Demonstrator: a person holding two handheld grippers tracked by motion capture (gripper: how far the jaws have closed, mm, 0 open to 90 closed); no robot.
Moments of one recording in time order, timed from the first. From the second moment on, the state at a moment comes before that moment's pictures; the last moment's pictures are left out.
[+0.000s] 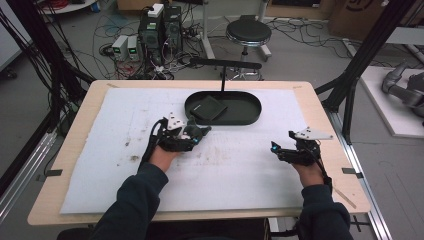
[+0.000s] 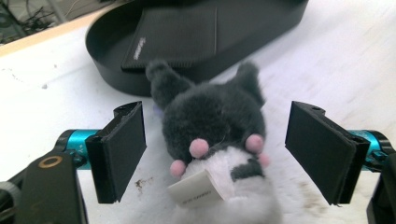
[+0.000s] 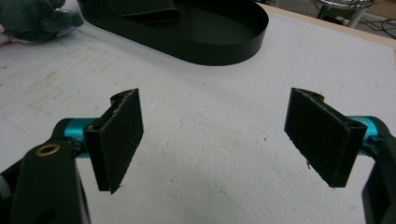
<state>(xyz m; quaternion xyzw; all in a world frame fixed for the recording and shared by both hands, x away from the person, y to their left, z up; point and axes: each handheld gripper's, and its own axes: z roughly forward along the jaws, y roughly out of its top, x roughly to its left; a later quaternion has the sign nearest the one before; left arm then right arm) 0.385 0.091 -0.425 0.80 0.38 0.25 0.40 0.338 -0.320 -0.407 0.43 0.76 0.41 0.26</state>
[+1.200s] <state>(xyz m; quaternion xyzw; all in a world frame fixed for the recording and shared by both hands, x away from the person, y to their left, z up) 0.441 0.164 -0.301 0.73 0.28 0.07 0.62 0.337 -0.322 -0.405 0.42 0.76 0.42 0.26</state>
